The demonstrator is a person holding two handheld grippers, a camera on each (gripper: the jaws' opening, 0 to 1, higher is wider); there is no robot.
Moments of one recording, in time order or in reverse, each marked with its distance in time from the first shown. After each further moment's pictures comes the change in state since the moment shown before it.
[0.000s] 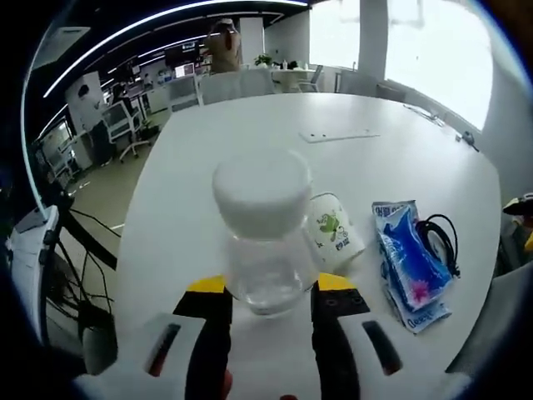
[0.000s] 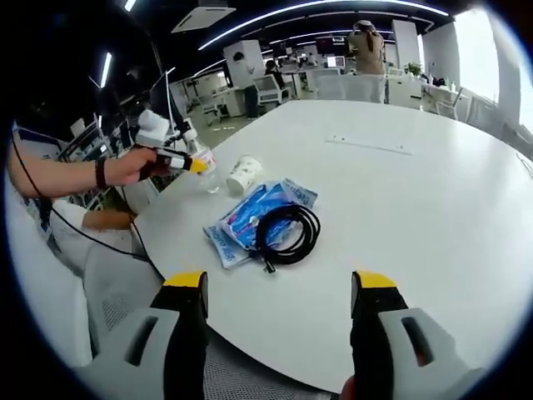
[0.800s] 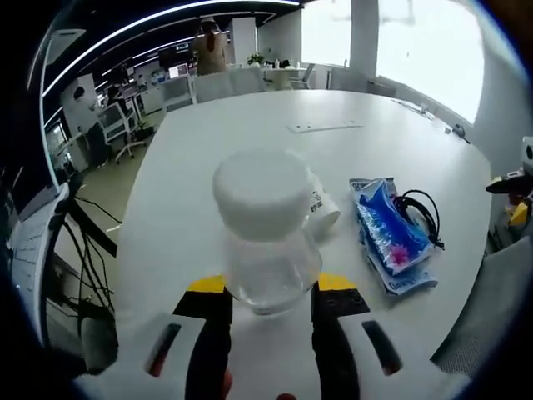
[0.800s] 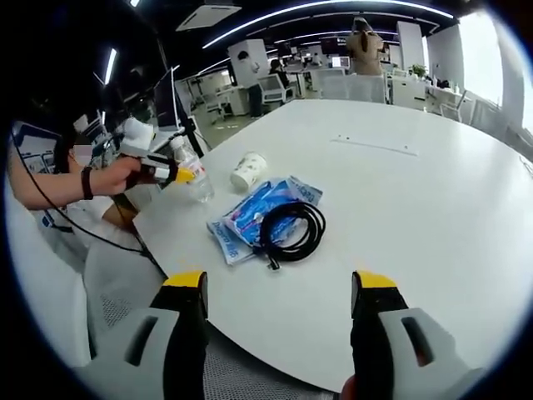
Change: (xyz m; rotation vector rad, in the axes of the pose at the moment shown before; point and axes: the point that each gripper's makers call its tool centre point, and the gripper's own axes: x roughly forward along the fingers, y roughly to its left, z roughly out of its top) left arm -0.035 -0.012 -0.038 0.023 0.005 -0.028; right arm 0.002 0.008 -0.008 -0.013 0.003 0.014
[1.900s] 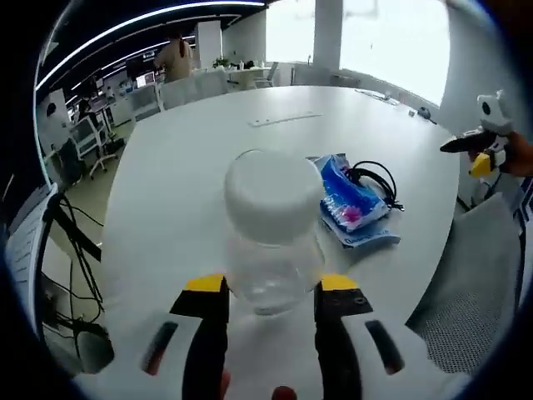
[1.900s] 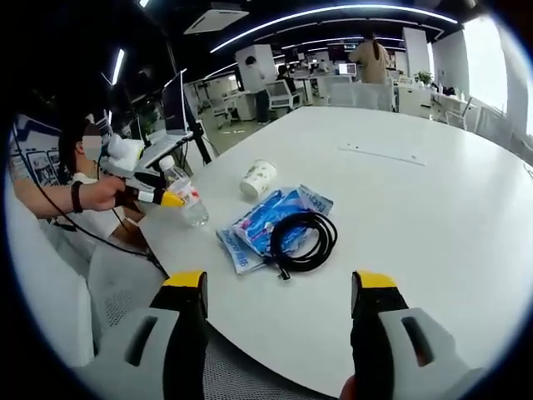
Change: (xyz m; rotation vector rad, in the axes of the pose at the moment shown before) left arm -0.037 -0.036 -0.037 0.104 -0.008 -0.150; right arm 0.004 0.014 0.010 -0.031 -0.030 0.024
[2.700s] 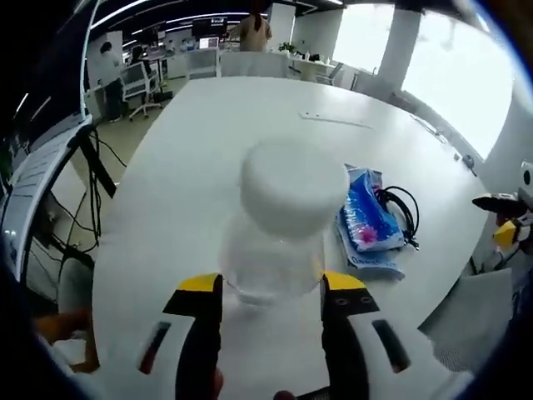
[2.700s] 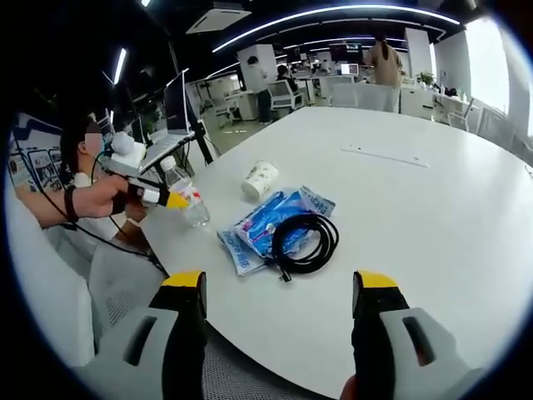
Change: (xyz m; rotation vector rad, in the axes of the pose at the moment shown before) left arm 0.002 0.001 -0.005 -0.281 0.026 0.124; right arm 0.000 0.000 0.004 -0.004 -0.003 0.011
